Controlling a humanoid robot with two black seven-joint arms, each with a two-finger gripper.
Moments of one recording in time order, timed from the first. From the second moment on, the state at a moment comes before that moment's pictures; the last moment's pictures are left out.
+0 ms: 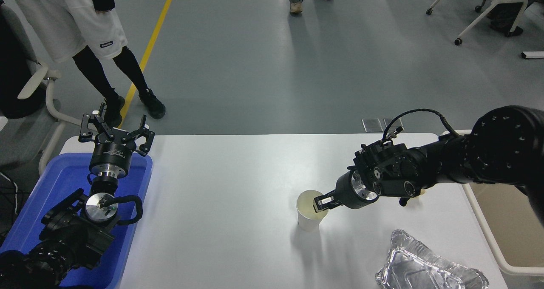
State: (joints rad) left arm -0.66 0.16 -0.93 -0.29 -0.24 -0.66 -0.40; right arm 1.46 0.00 -1.11 0.99 -0.43 0.21 0.26
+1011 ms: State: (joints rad) left arm -0.66 0.17 -0.93 -0.29 -0.24 -0.66 -0.40; right arm 1.84 -0.13 -1.22 1.21 -0.39 0.49 0.25
